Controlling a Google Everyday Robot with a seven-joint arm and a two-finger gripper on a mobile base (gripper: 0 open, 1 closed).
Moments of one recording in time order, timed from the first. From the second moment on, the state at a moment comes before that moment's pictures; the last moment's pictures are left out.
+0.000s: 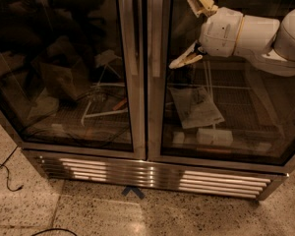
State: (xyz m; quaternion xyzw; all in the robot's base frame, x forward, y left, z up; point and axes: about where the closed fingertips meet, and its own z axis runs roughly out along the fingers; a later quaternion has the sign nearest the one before) arm 0.615 -0.066 1.012 -0.68 0.16 -0.12 0.70
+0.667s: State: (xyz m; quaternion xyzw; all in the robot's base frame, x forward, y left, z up) arm 0.635 -0.068 1.041 -0.65 0.14 -0.11 0.74
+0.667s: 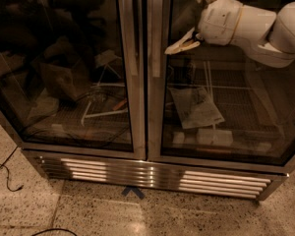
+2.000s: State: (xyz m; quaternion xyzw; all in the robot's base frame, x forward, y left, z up) arm 0.576 -0.119 1.075 -0.64 0.10 -0.11 0.76
